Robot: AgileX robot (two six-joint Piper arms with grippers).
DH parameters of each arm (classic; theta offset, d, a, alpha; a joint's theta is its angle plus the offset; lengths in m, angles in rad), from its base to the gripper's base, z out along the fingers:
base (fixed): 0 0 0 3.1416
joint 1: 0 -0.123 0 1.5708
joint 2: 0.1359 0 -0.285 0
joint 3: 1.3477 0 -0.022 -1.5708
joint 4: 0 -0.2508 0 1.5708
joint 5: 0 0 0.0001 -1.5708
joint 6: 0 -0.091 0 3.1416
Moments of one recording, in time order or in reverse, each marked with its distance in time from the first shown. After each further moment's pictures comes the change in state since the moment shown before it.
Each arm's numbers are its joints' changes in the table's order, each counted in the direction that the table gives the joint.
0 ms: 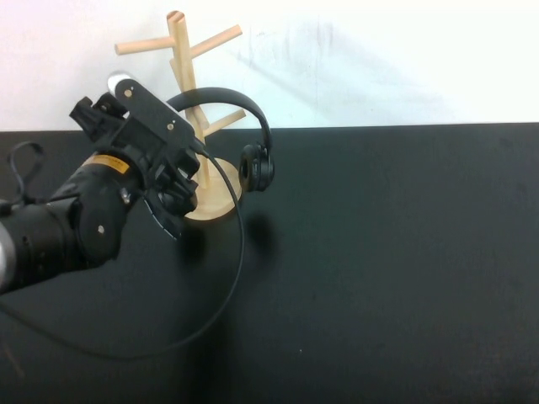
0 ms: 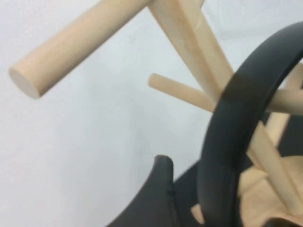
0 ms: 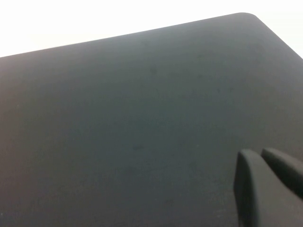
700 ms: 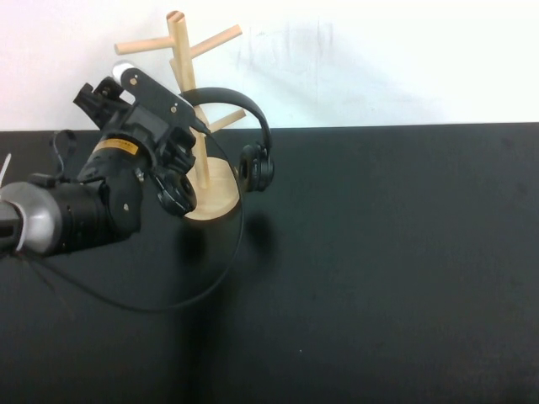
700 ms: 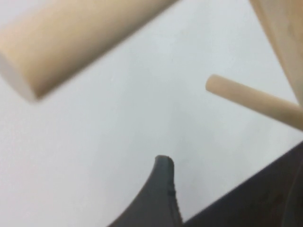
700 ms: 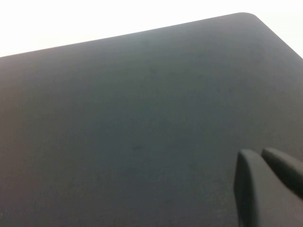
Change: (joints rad) right arm 0.000 0.000 0.000 0.000 0.000 0.000; left arm -0.038 0.199 -0.143 0.014 -0.165 -0.004
